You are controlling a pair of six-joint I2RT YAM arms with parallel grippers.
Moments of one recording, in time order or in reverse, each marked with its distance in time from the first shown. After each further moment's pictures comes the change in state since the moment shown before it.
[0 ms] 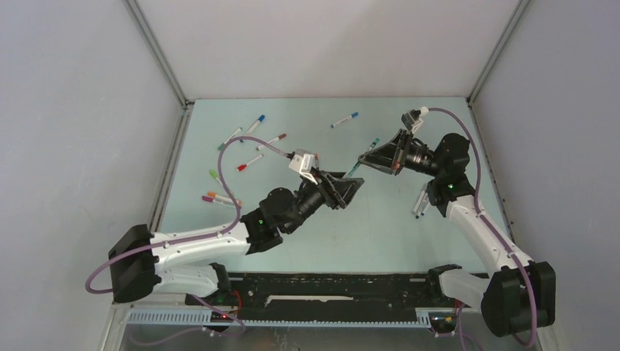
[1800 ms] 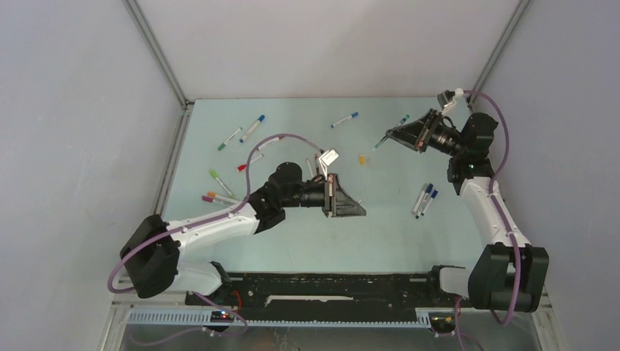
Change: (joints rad) left arm 0.245 0.132 0.082 -0.191 0.937 -0.374; right arm -0.247 0.126 0.158 -0.129 -0.054 -0.243
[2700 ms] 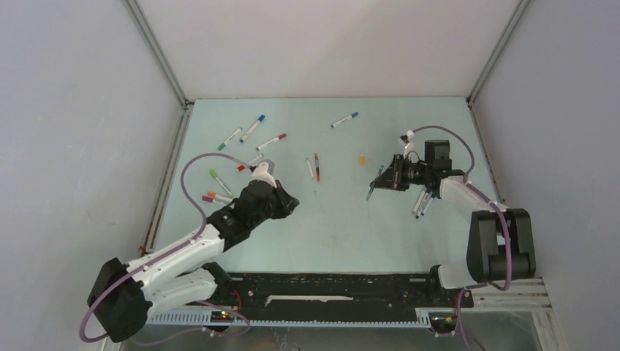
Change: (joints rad) left arm 0.152 -0.383 -0.279 -0.537 -0.720 0.171; right arm 0.107 0.163 -0.160 -0.428 0.127 -0.700
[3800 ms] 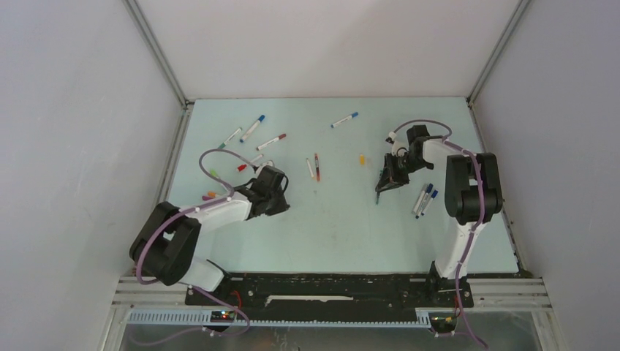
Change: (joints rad) left arm 0.186 0.487 0.138 -0.119 -0.023 -0.009; right arm 0.011 0.529 0.467 -0.548 0.280 -0.320
